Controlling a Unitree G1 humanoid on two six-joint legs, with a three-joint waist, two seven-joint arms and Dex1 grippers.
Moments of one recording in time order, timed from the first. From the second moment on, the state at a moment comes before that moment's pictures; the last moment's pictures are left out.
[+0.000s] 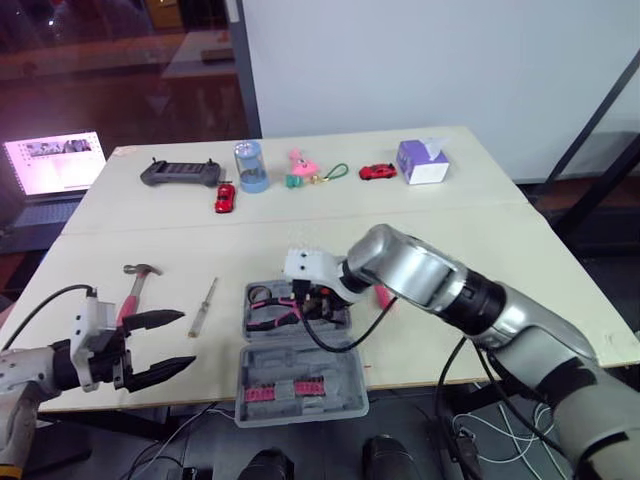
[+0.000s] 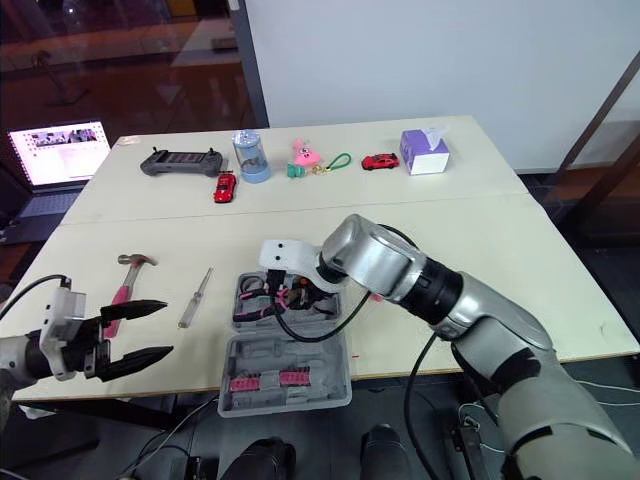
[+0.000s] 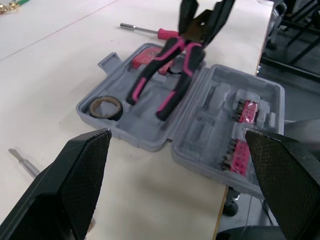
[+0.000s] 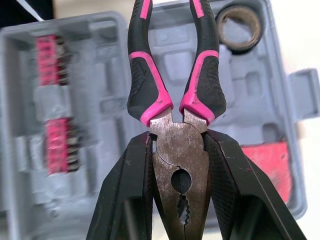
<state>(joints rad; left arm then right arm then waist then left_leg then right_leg) 0.11 0.81 0.35 0.06 -0.58 0.05 -1.38 -1.14 -0.45 0.85 0.02 0.17 1.03 0.99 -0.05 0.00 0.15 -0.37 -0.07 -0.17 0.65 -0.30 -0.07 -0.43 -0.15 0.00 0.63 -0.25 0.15</state>
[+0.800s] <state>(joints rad) 0.11 0.78 0.34 0.04 -0.56 0.04 -1.33 -1.11 -0.30 0.89 0.27 -0.03 0.85 1.06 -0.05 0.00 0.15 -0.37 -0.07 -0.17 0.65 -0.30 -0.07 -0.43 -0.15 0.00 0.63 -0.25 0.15</state>
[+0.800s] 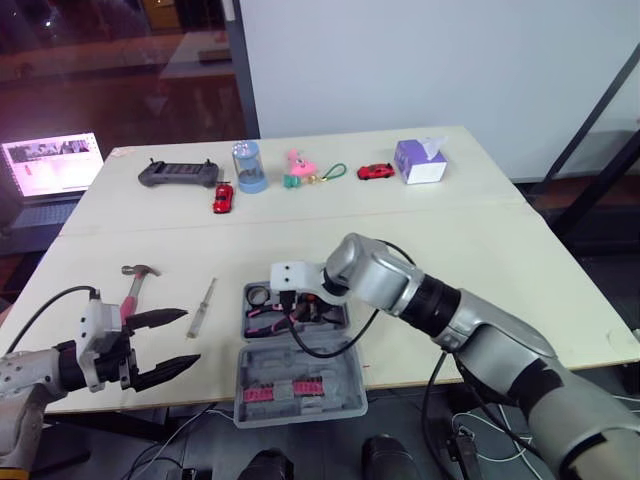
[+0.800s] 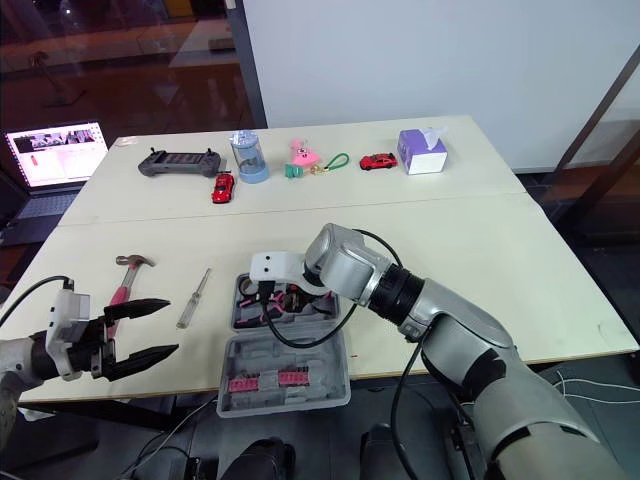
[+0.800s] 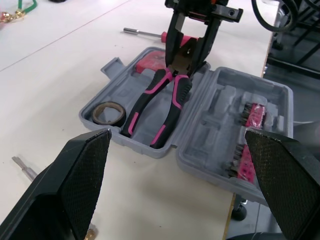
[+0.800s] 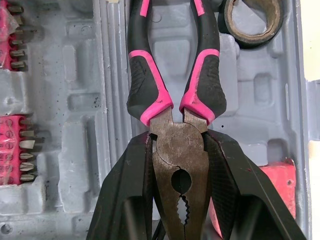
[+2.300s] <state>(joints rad) 0.10 0.78 0.34 0.02 -0.56 0.08 -1.28 -0.68 -0.16 0.57 0.07 -0.04 0.87 0.74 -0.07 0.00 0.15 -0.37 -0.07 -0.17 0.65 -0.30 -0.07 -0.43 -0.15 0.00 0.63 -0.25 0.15</state>
